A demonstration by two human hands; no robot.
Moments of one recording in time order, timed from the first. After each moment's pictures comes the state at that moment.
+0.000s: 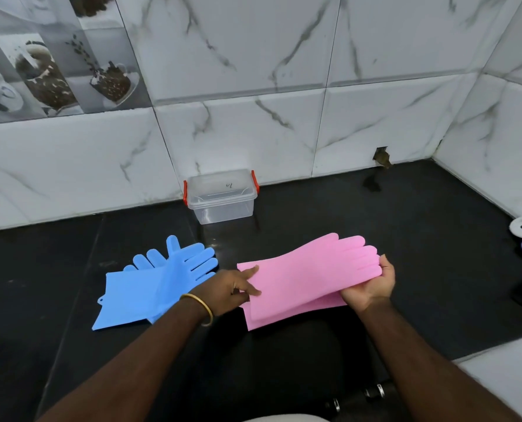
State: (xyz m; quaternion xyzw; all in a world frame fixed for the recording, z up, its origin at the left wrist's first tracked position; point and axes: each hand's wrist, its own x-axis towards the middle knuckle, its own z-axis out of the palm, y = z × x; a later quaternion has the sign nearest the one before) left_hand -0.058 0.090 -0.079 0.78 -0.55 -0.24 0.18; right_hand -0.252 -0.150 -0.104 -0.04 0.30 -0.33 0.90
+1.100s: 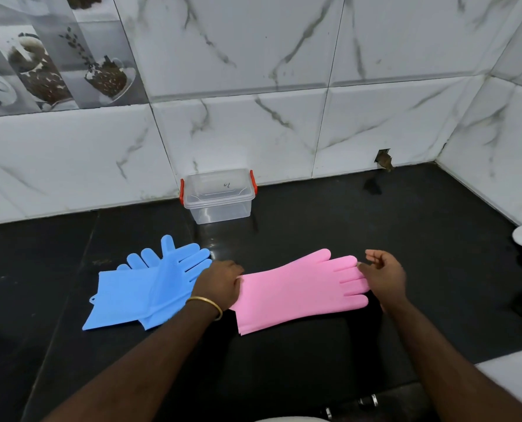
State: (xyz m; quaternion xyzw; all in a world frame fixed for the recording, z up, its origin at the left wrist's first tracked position) left_hand -0.053 0.063 -0.110 0.89 -0.45 -0.05 0.07; right_hand -0.272 -0.211 -0.126 -0.67 0.52 -0.27 0.47
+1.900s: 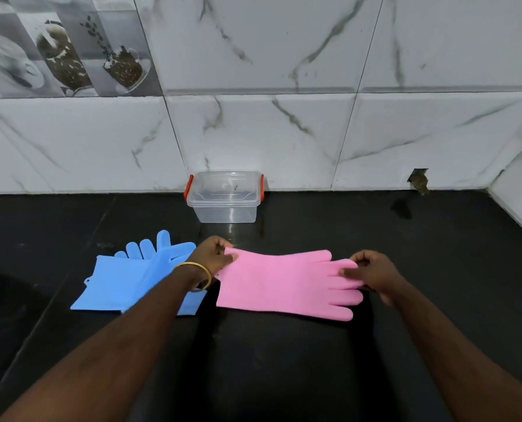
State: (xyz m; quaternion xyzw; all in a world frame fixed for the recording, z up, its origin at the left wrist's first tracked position) left_hand -0.015 0.014 -0.091 0.86 -0.12 -0.23 0.44; right_hand -0.213 -0.291 -0.095 -0.74 0.35 -0.04 0.57
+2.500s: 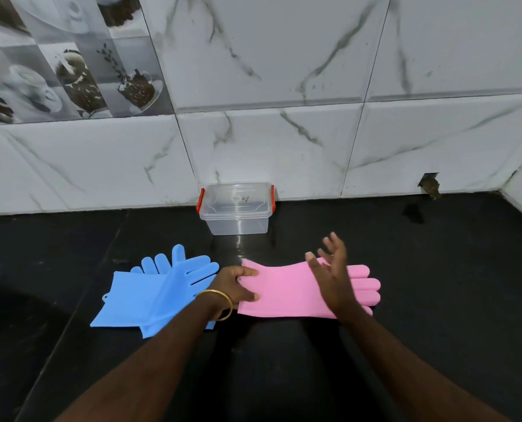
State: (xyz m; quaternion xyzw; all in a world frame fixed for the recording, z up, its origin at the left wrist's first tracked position) left_hand -0.037 0.020 -0.102 0.83 -0.10 -0.32 0.45; right_hand -0.157 -0.178 -0.110 -0.71 0.24 -0.24 0.61
